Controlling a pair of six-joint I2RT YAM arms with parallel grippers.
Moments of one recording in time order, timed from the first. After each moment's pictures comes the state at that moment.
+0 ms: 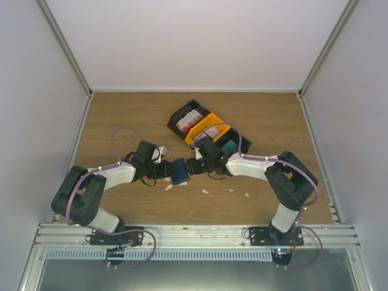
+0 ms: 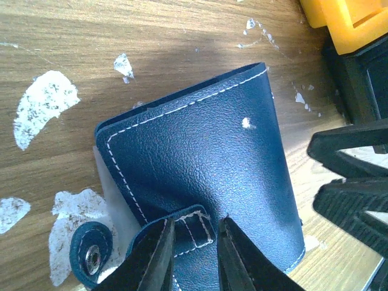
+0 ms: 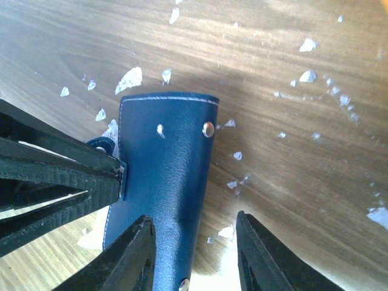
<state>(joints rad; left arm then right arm) -0.38 1.48 0.58 -0.07 0.47 -0.53 0.81 1.73 0.96 -0.11 -0.20 0.54</state>
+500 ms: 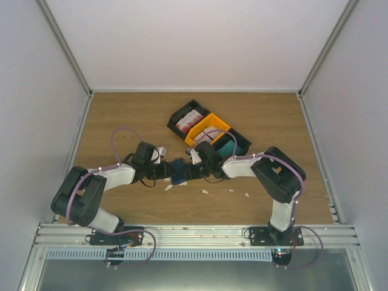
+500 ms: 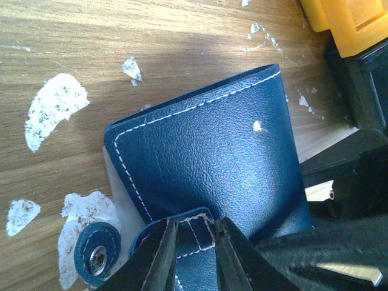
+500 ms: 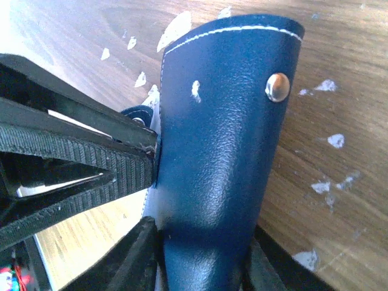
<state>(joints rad) -0.38 1.48 0.56 -0.03 0.46 -0.53 0.80 1.86 0.90 0.12 -0.46 0.61</state>
